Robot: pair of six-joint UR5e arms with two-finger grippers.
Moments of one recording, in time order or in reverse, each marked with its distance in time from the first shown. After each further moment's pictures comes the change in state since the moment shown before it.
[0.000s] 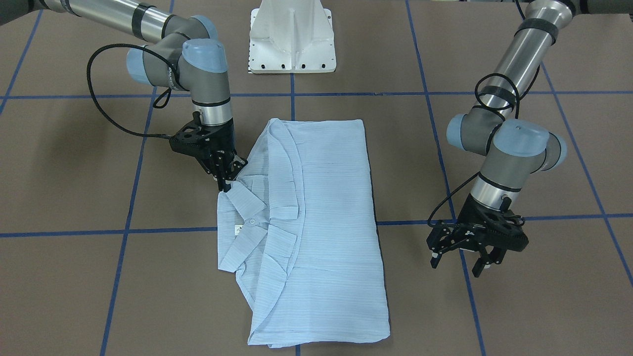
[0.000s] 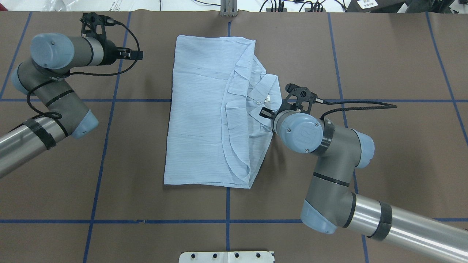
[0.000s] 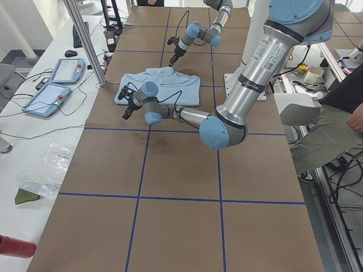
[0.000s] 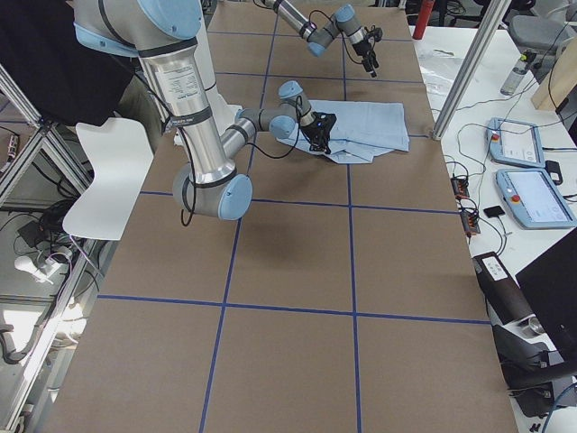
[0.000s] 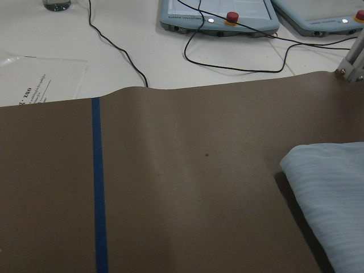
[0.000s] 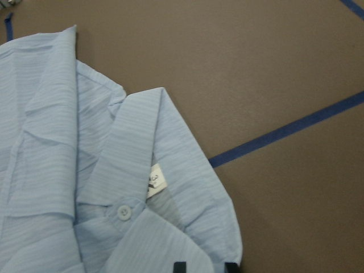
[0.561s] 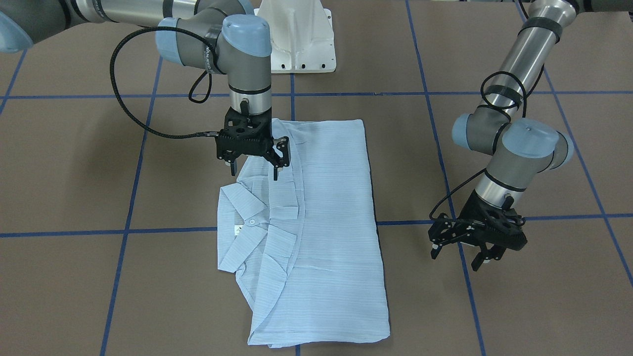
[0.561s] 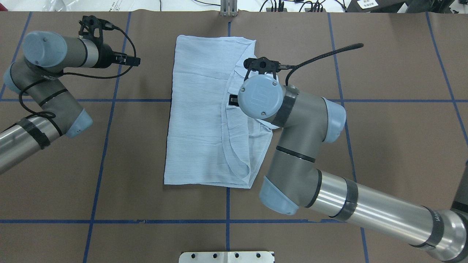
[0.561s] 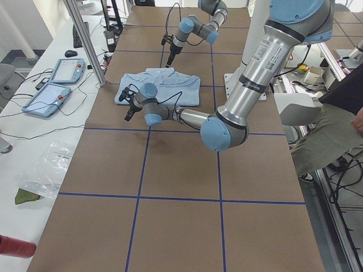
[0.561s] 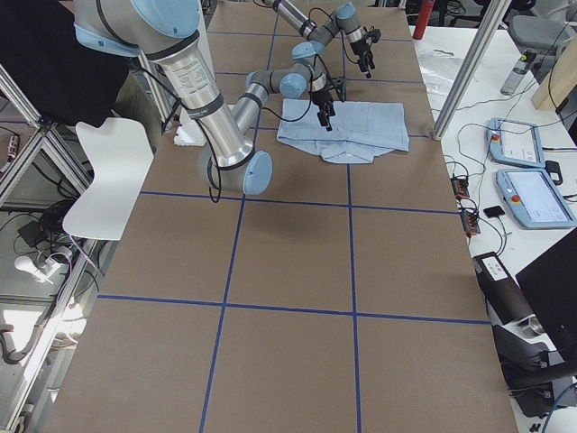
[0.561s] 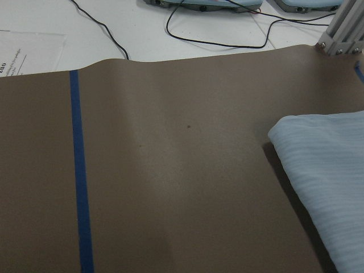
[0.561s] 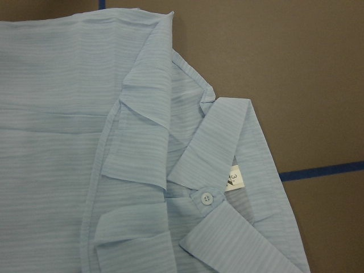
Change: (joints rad) left arm -0.032 0.032 -0.010 0.011 -0.105 0.142; right arm 0.048 0.257 -0.044 -0.314 0.118 -0.309
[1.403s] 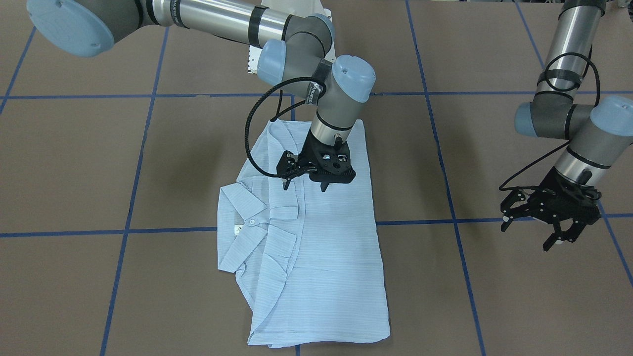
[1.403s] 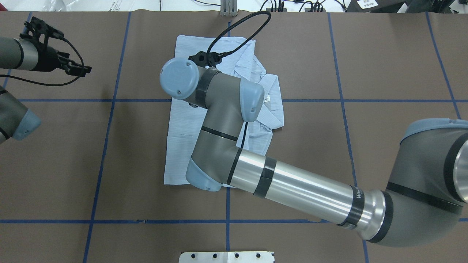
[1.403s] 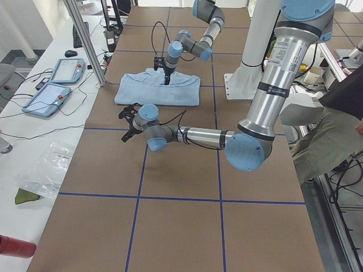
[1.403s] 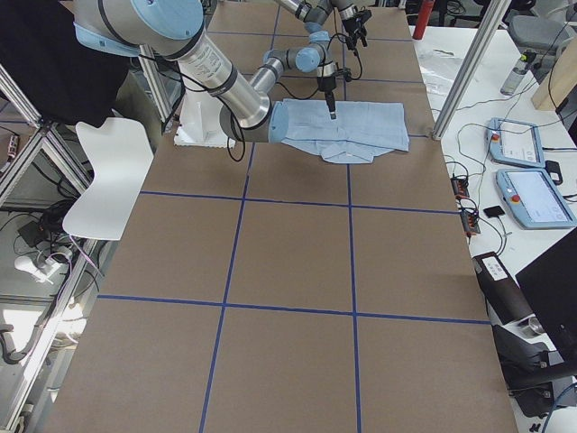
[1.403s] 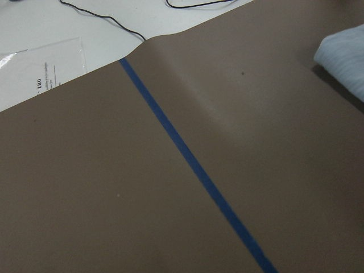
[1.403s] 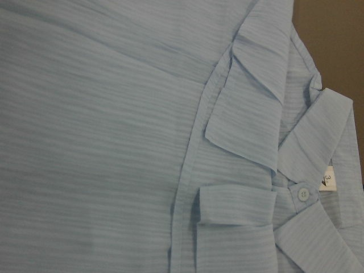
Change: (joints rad) left arm -0.124 0.214 -0.092 -0.061 -0.139 0.297; right arm -0.049 0.366 -0.508 -0.124 0.027 -0.254
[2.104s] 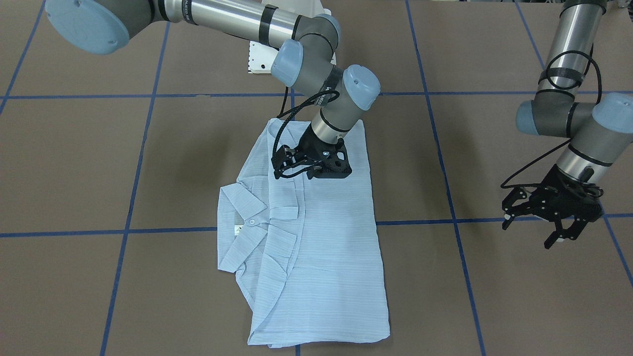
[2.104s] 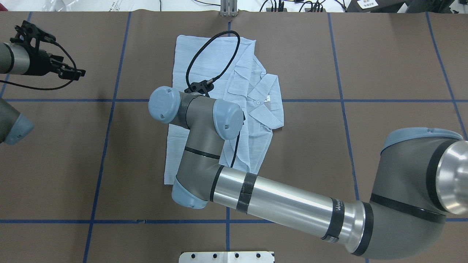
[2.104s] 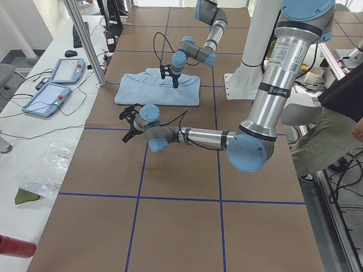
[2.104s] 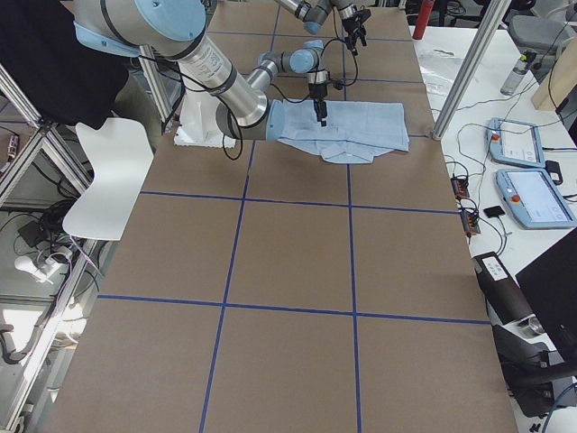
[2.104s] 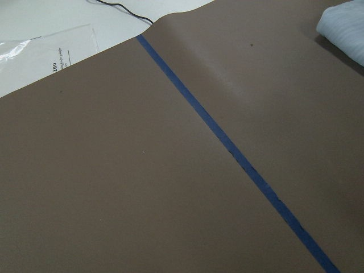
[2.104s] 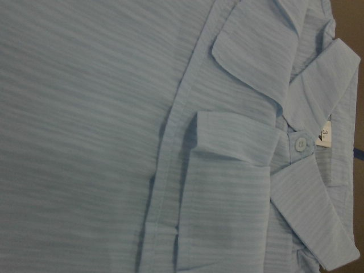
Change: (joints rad) left arm -0.001 0.004 -0.004 -0.003 0.000 -0.004; right arm -0.042 0.009 -0.051 -0.116 0.000 -0.090
